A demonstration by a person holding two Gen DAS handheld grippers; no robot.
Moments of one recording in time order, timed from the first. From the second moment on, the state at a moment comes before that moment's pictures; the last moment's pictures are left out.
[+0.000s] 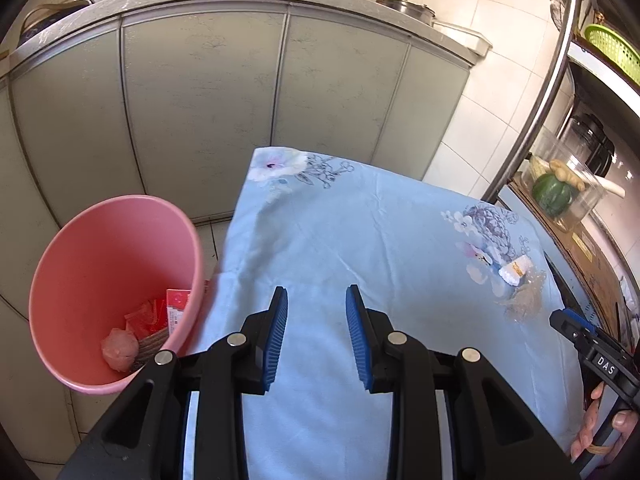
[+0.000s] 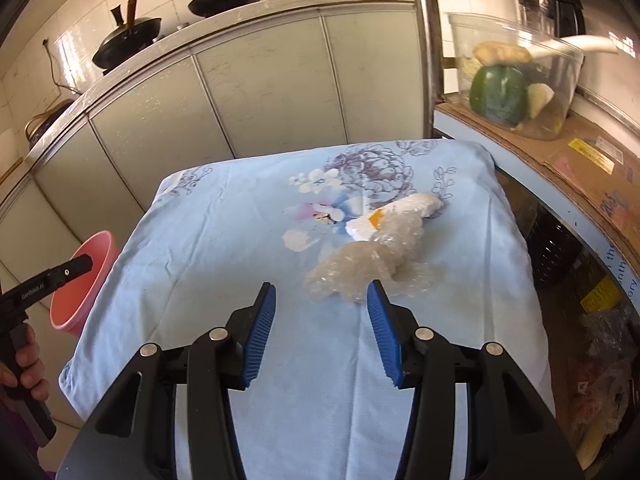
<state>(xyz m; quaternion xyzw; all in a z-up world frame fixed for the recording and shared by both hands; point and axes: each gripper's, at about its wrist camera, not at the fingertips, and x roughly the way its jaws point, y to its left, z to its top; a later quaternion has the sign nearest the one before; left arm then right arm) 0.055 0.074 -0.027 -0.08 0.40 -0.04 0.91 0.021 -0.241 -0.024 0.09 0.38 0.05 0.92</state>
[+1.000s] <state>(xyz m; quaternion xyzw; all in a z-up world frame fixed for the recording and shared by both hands) 0.099 -0.027 -0.028 -0.02 0.40 -0.15 0.90 0.076 -0.276 -0.052 0.22 0.41 0.00 0.88</state>
